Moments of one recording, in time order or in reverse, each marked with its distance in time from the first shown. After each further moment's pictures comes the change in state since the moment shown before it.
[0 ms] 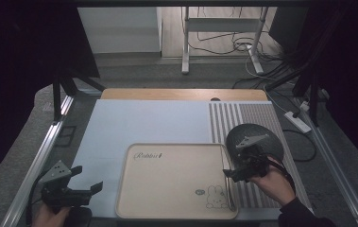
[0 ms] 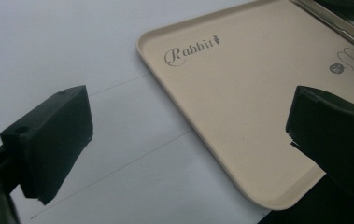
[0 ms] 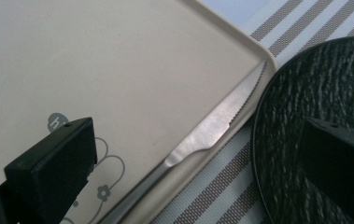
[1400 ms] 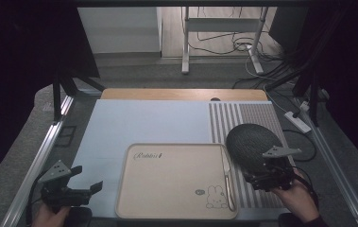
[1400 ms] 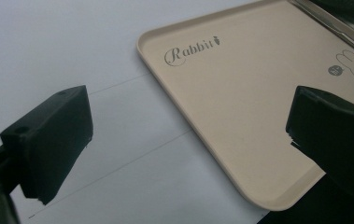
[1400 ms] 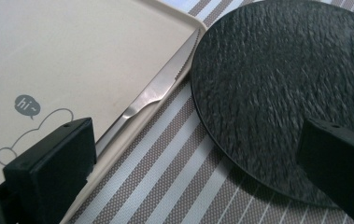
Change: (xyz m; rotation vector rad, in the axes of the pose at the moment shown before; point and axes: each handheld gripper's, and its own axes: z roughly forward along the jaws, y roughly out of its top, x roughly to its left) left arm 0.002 0.000 0.000 0.000 -0.006 -0.013; right arm -0.012 -0.052 -0.042 -0.097 -0.130 0.121
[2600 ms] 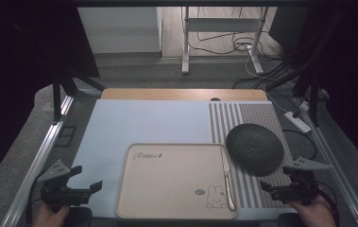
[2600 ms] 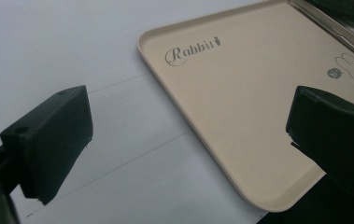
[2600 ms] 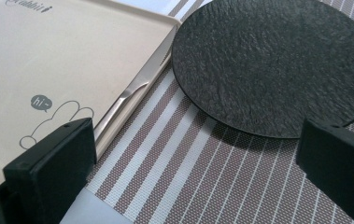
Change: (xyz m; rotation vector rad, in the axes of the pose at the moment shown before) left arm 0.002 0.000 0.000 0.001 -0.005 -0.017; right arm -0.009 -0.036 -0.044 -0.091 -0.021 0.125
